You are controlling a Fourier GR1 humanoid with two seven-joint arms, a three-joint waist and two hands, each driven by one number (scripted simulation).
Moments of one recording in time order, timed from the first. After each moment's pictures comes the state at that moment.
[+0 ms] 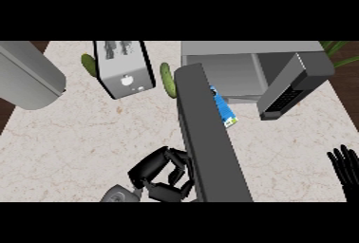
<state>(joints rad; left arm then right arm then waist) -0.15 0.00 -0.43 -1.28 -0.22 -0.31 -0.35 0.15 -0.39 -0.19 -1.06 -0.21 0.45 -0.77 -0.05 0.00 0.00</state>
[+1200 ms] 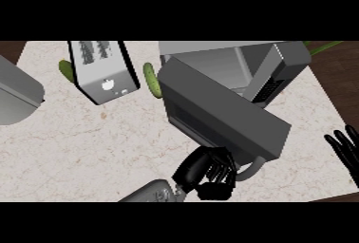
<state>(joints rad) -0.52 0.03 -0.99 -1.09 0.22 0.39 -0.20 0.22 -0.51 -0.08 -1.64 -0.56 0.62 -0.44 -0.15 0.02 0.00</state>
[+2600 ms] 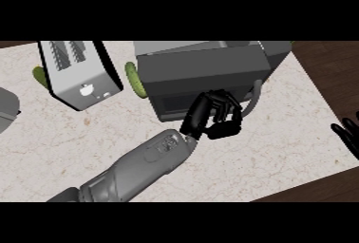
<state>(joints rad) -0.90 0.00 -0.89 -0.85 0.65 0.59 -0.31 0.18 -0.59 -0.08 -1.82 -0.74 0.59 -0.26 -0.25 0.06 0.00</state>
